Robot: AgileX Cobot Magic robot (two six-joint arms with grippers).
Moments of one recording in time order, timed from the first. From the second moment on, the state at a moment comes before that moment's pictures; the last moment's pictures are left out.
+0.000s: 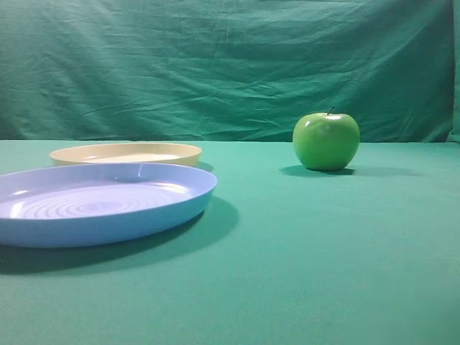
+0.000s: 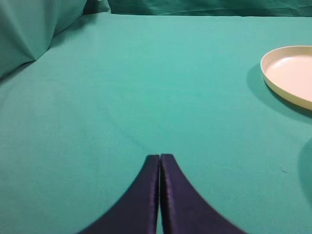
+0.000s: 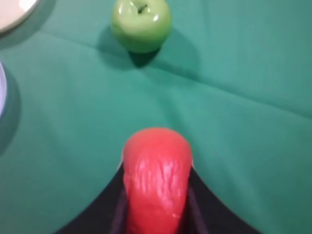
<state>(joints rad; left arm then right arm) 0.06 -0.02 0.01 0.32 0.38 -0.33 0.28 1.23 -0.93 0.12 0.89 -0.23</state>
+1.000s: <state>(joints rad) 0.06 -0.02 0.01 0.32 0.38 -0.33 0.26 1.48 -0.62 0.14 0.39 -0.23</state>
